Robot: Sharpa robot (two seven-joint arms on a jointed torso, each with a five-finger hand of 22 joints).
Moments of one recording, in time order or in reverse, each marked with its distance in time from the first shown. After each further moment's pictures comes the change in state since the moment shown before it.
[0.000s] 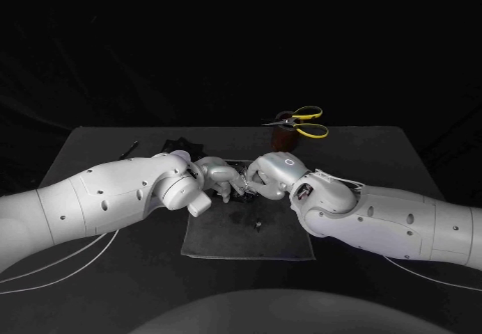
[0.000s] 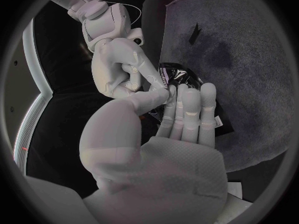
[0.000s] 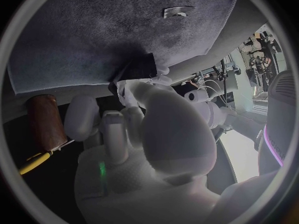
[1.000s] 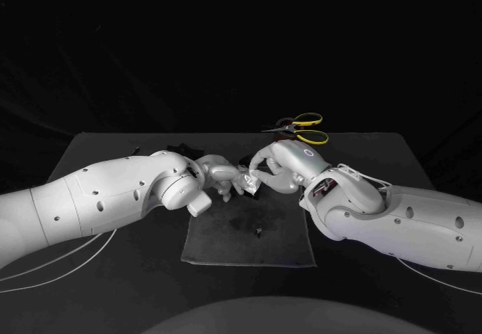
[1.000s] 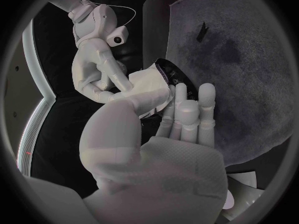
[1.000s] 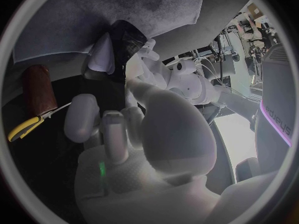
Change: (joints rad) left arm 0.035 -0.011 0.008 0.033 -0.027 0.004 -0.015; left_hand 0.001 0.000 0.007 0.000 -0.001 0.001 -0.010 -0.028 0.000 -0.015 -0.031 0.143 0.045 0.127 -0.020 0.084 0.183 0.004 0.044 -0.022 0.015 0.022; right arm 0.049 -0.129 0.043 0.192 0.068 -0.090 0.010; right_hand 0.000 0.000 0.005 -0.005 0.002 0.003 0.001 0.002 0.000 0.000 0.000 0.005 0.000 0.000 0.000 0.003 0.000 0.000 0.007 -0.007 0.008 0.008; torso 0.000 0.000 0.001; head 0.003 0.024
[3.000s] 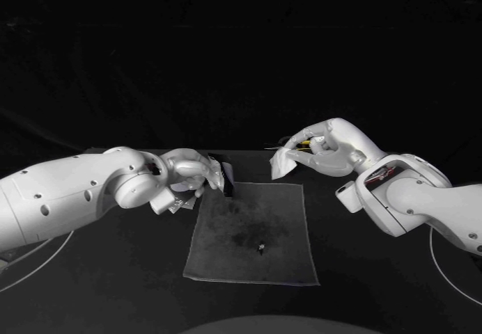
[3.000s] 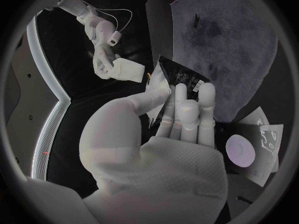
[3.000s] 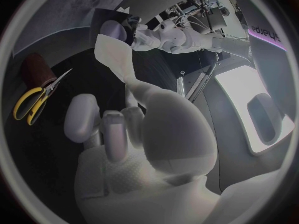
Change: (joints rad) left arm 0.086 -0.212 0.013 0.054 -0.031 0.144 0.131; left_hand -0.001 -0.001 0.005 0.006 -0.002 0.003 -0.003 -0.001 0.000 -0.018 0.004 0.008 0.000 -0.007 0.000 -0.001 -0.033 -0.003 -0.002 -0.002 0.000 -0.022; right arm 0.133 -0.231 0.010 0.093 0.658 0.000 0.373; right_hand -0.005 -0.005 0.014 -0.008 0.000 -0.006 -0.001 0.012 0.000 0.002 -0.002 -0.006 0.000 0.000 -0.007 0.001 0.001 -0.001 0.000 0.000 0.000 -0.004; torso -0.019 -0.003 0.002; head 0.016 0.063
